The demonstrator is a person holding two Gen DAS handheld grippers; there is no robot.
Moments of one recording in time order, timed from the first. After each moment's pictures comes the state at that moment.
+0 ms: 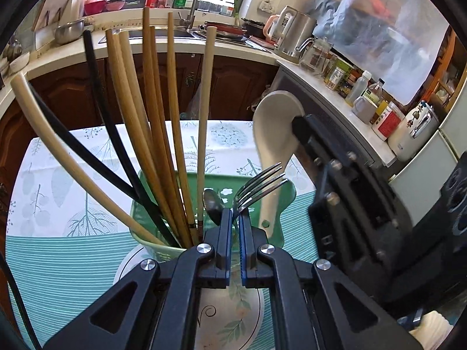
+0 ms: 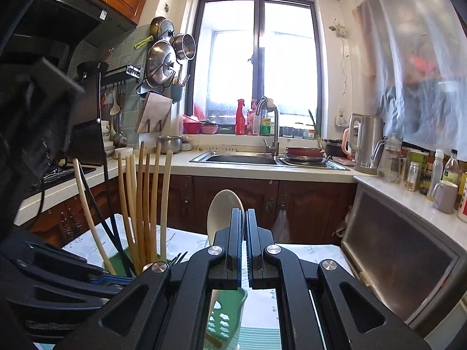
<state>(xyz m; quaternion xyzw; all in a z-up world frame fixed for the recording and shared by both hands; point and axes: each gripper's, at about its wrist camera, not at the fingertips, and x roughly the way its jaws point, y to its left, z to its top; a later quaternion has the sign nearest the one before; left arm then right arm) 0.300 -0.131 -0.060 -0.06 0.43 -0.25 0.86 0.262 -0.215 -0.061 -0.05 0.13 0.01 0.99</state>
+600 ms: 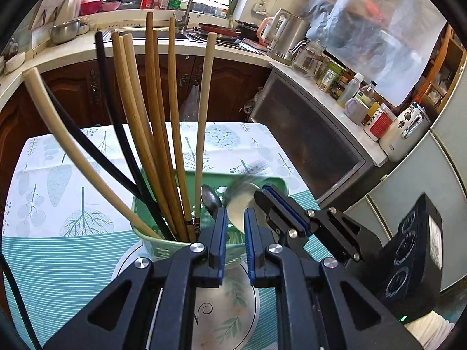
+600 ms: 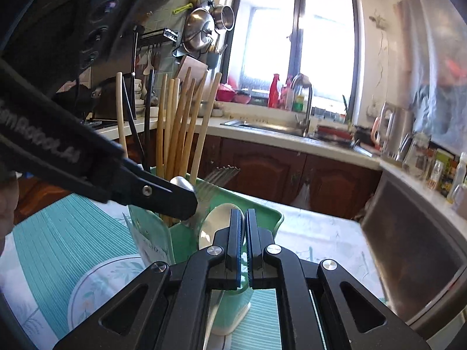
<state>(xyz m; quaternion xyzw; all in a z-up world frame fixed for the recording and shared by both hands) 0.294 -0.123 -0.058 -0.07 0.43 -0.27 0.86 0.266 -0.201 -0.138 -0.09 0.20 0.08 0.97</state>
